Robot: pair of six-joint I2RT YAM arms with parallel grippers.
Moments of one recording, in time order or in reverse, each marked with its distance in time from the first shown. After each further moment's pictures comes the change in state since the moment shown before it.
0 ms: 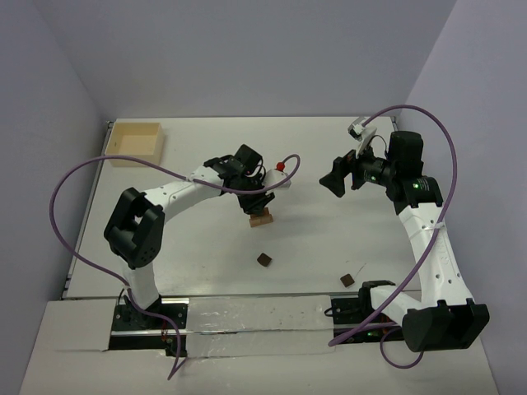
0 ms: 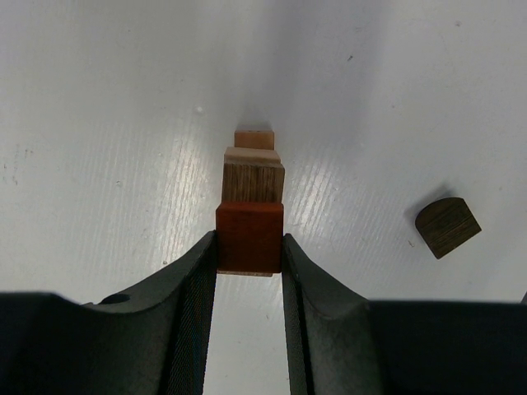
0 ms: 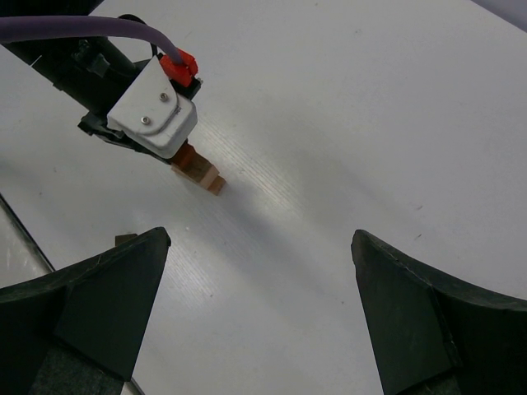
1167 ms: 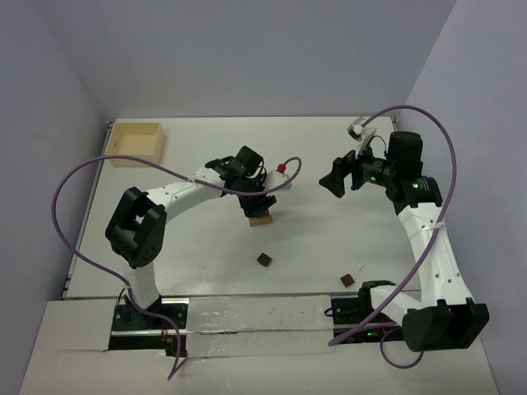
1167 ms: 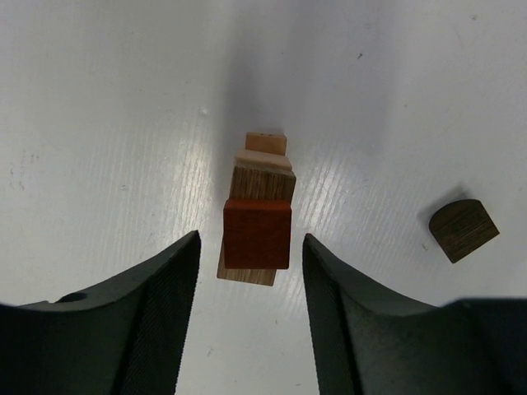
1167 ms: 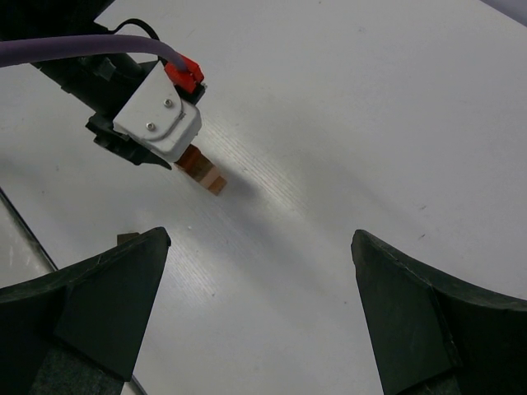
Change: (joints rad) left arm -0.005 0.009 -0.010 0.025 -0.015 0.022; right arm 0.000 0.001 -0.005 0.001 -0.007 0.000
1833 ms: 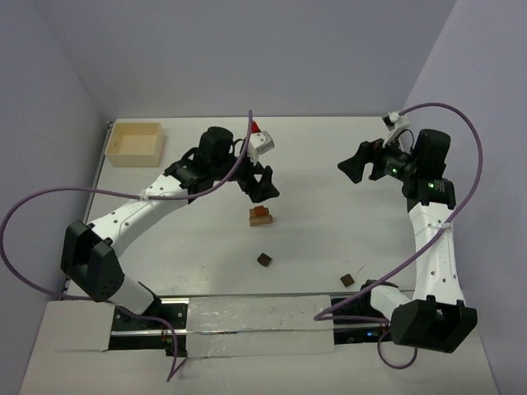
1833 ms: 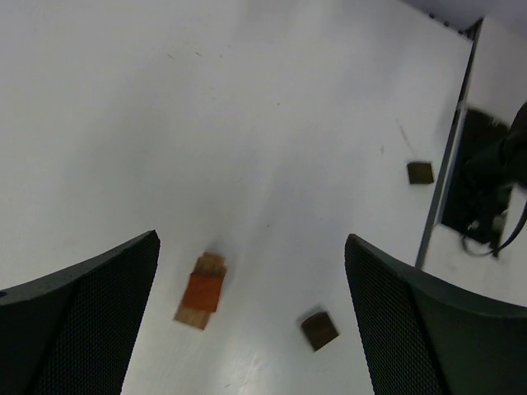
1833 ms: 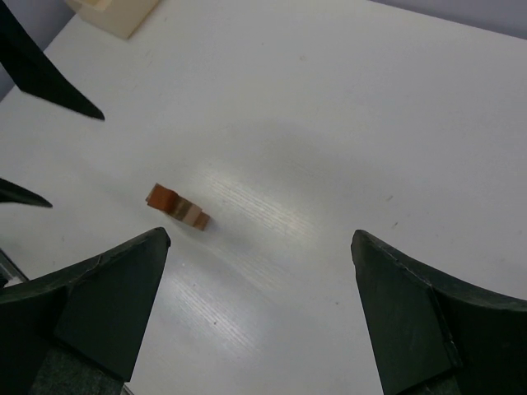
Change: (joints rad) left arm 0.047 -0.346 -0.073 0.298 0.188 -0.395; right arm -0.195 0.001 0.000 0.085 -0.070 0.165
